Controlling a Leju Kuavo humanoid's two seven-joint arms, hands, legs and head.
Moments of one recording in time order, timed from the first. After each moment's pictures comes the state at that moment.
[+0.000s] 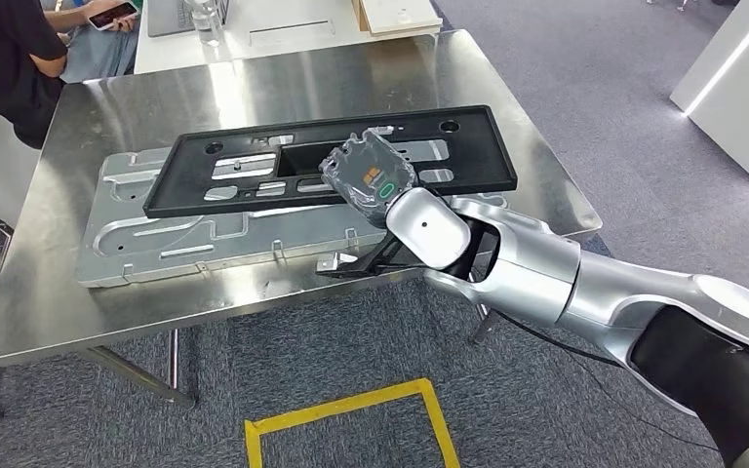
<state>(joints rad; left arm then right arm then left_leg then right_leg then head) -0.11 0.09 -1.01 -0.21 0.69 0.27 0.11 -1.15 -0.25 1.27 -1.37 1.12 0.11 0.30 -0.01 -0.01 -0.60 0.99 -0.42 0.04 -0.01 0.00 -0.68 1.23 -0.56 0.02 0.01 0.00</state>
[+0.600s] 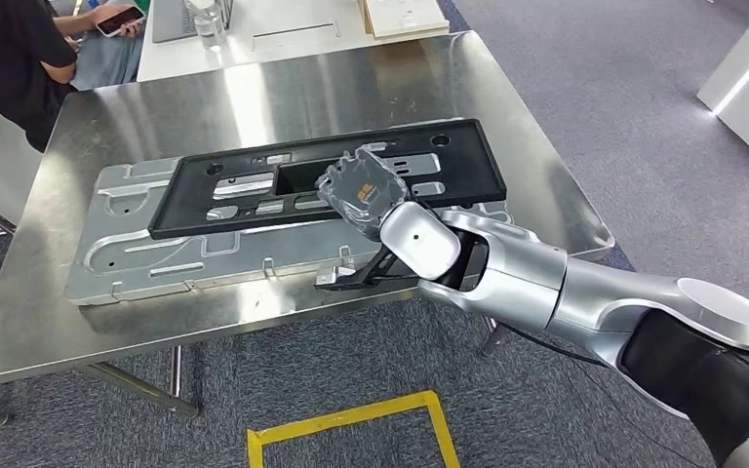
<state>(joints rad) -0.10 0.09 -1.01 -0.21 0.69 0.26 0.11 -1.12 -0.23 1.29 -1.34 1.14 0.09 0.30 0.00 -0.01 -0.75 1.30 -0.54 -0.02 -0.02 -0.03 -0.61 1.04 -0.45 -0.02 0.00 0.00</state>
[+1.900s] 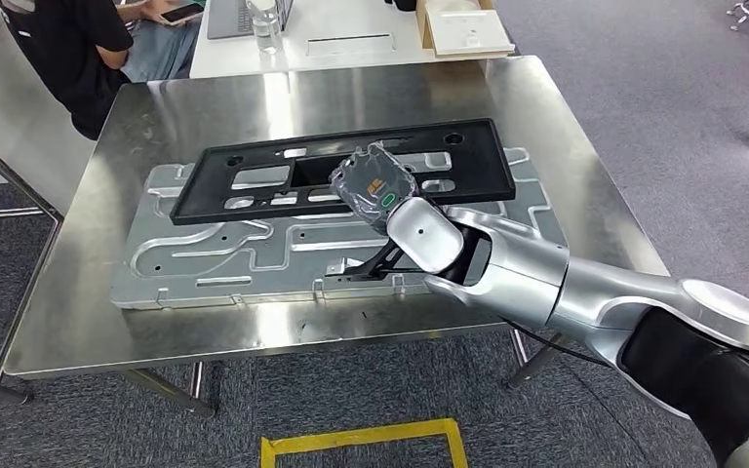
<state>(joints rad) -0.10 0.09 -1.01 -0.21 0.69 0.27 0.12 -1.12 -0.24 1.28 -1.29 1.15 0.09 0.31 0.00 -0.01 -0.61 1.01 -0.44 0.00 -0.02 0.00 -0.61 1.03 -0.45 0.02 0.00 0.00</state>
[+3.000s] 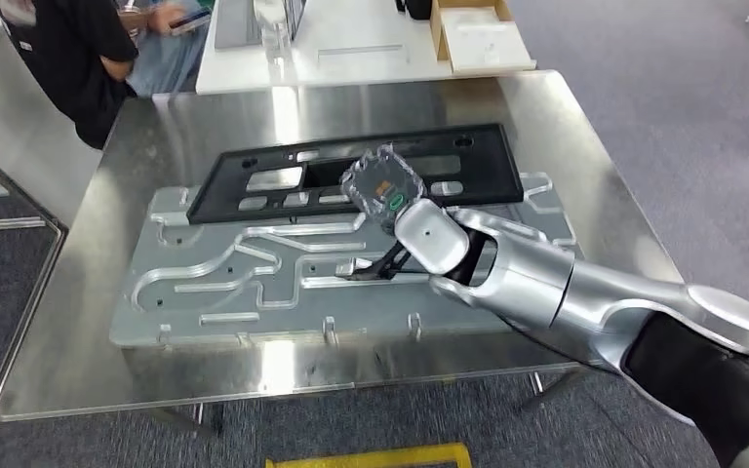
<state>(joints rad) -0.11 0.09 -1.02 -0.21 0.69 0.29 0.12 -1.11 -0.25 1.28 -1.28 1.17 0.09 0.31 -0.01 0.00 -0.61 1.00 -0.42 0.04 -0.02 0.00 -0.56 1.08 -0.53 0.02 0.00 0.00</state>
